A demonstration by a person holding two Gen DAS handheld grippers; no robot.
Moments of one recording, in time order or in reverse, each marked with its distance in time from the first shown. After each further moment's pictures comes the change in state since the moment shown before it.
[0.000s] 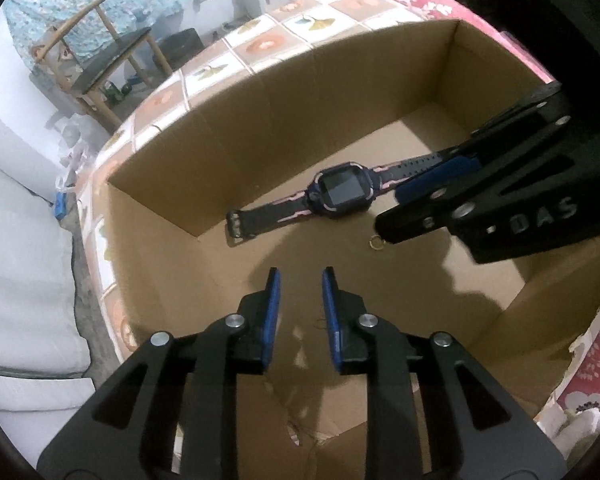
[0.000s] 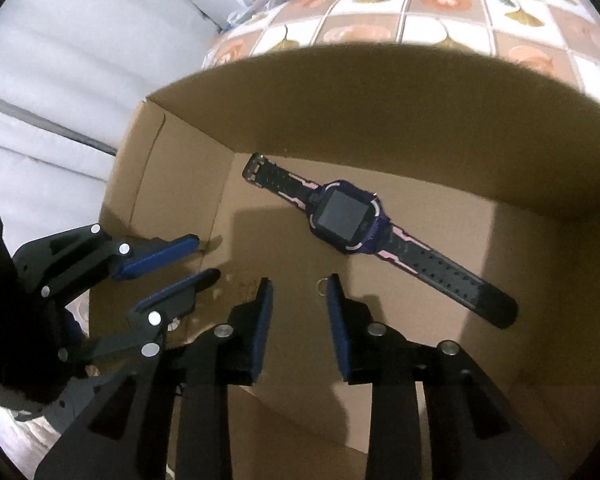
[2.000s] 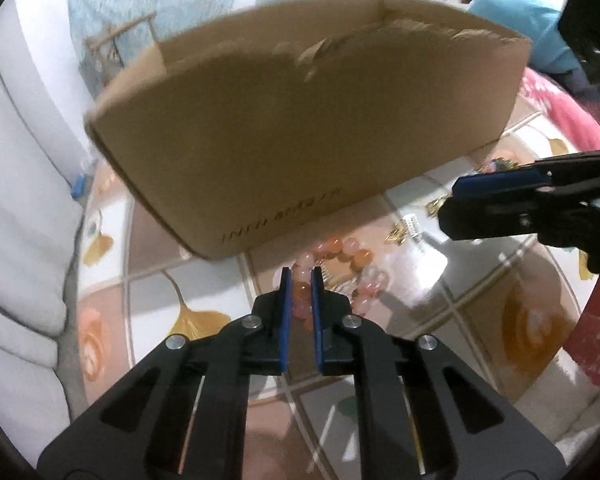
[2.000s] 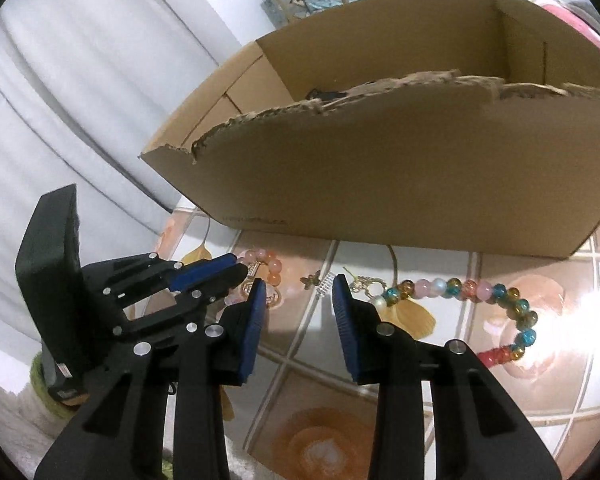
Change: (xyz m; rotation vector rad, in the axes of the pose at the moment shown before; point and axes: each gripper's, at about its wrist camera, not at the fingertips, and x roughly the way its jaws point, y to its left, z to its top) left arm -0.020 -0.081 -0.184 -0.098 -0.267 0.069; right arm 0.003 0.033 -0.224 -0.016 -0.403 0.031
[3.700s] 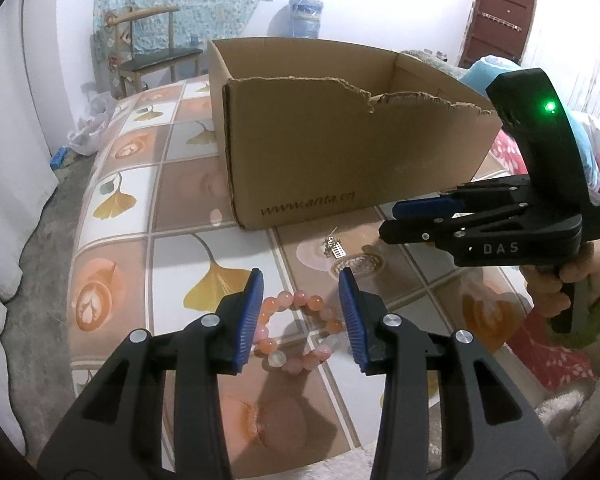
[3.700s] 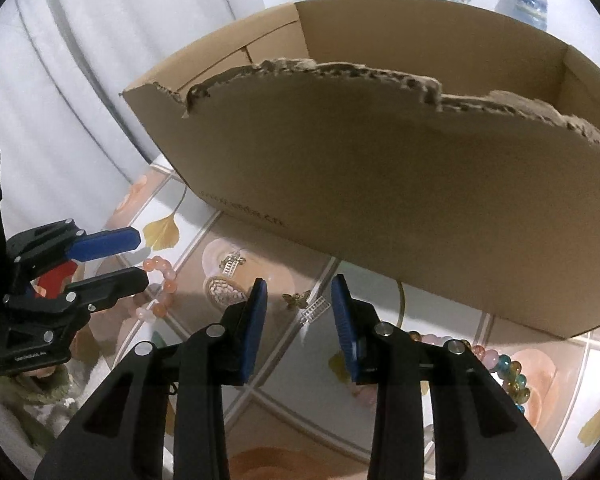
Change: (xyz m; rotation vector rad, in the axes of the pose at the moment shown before) left arm -0.033 0.051 -0.034 -0.199 -0.092 -0.163; right arm 0.045 0.020 0.009 -0.268 0.085 -0.125
